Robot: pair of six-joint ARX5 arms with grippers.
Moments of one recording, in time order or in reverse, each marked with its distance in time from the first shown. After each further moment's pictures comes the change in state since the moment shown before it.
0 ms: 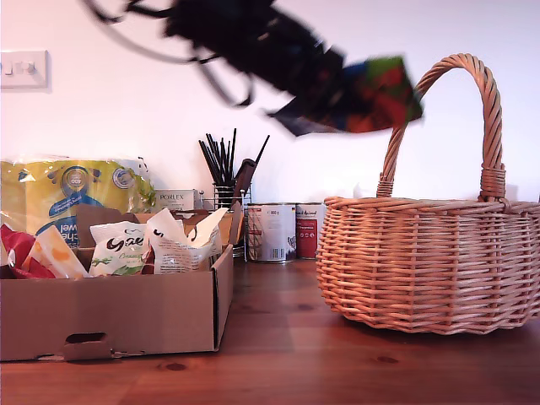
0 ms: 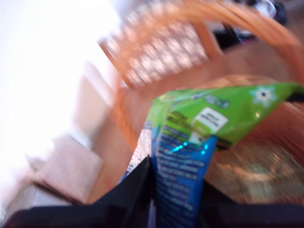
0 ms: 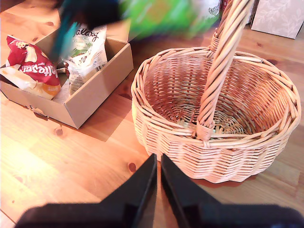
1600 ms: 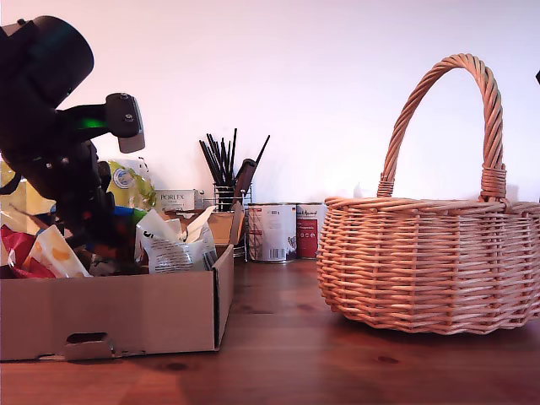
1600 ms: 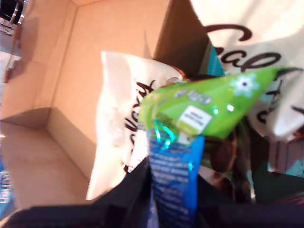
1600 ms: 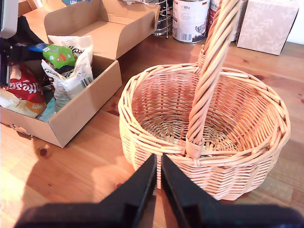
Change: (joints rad) left arm 0.413 -0.213 -0.479 -0.127 -0.354 0.254; right arm 0.000 0.000 -0.071 0.145 0.047 0.000
